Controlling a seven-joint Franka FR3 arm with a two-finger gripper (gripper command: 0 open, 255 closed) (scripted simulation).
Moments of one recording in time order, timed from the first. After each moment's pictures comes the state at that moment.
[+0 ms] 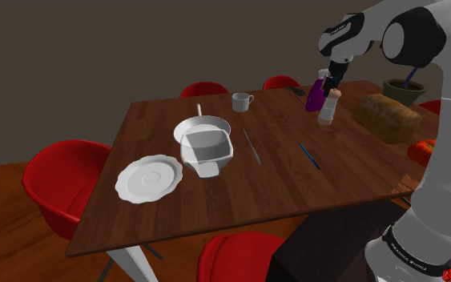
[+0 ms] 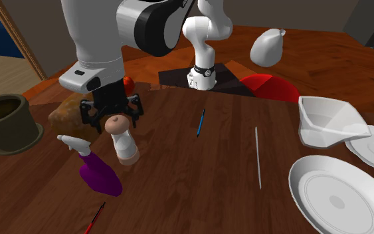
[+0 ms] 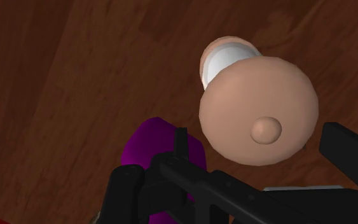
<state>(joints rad) -0.33 0.44 -0.49 -1.63 0.20 2.12 -0.92</state>
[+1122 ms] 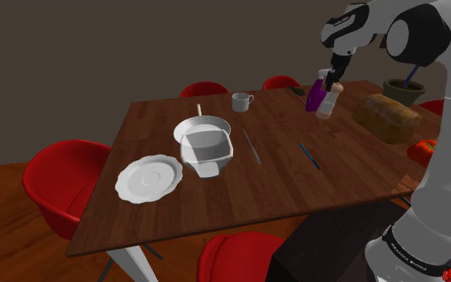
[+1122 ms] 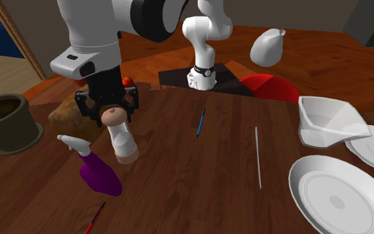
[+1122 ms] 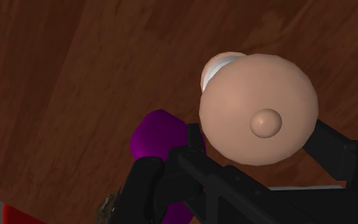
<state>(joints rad) -0.33 0.42 -0.49 -1.58 0.18 2.05 -0.91</state>
